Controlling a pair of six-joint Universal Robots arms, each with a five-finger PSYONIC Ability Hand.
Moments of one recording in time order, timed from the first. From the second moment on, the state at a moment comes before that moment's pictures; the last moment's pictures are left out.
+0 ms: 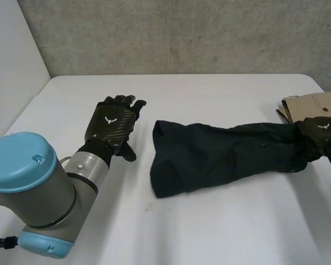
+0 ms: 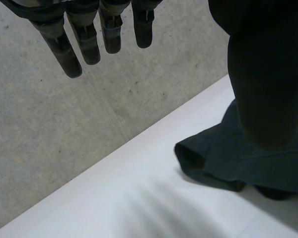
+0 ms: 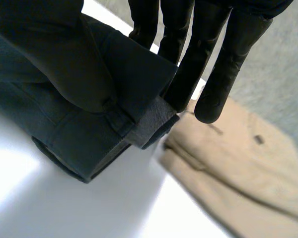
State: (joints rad) left arm 4.15 -1.87 -1.75 3.60 -1.60 3.36; right arm 1.51 -1.24 1.73 -0.15 1.26 2.66; left_hand 0.19 0.21 0.21 0.20 0.05; right_hand 0.91 1.18 1.15 1.19 0.95
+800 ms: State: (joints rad) left arm 4.16 -1.88 -1.63 3.64 -1.70 3.33; right arm 2.18 -1.08 1.32 -0.02 1.25 2.70; left_hand 0.19 0.21 0.21 0.20 0.05; right_hand 0.20 0.22 0.22 0.23 0.06
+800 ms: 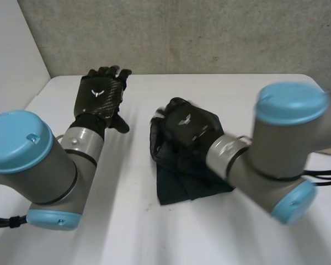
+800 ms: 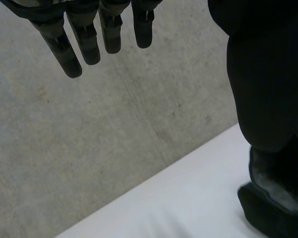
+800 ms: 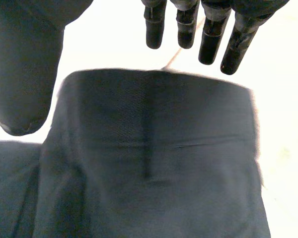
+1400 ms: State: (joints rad) left arm 3.95 -2.22 -1.15 3.33 -1.57 3.18; right arm 1.87 -1.21 1.31 0.17 1.28 3.08; left_hand 0.19 0.21 0.21 0.20 0.05; right_hand 0.20 0.22 0.22 0.23 0.06
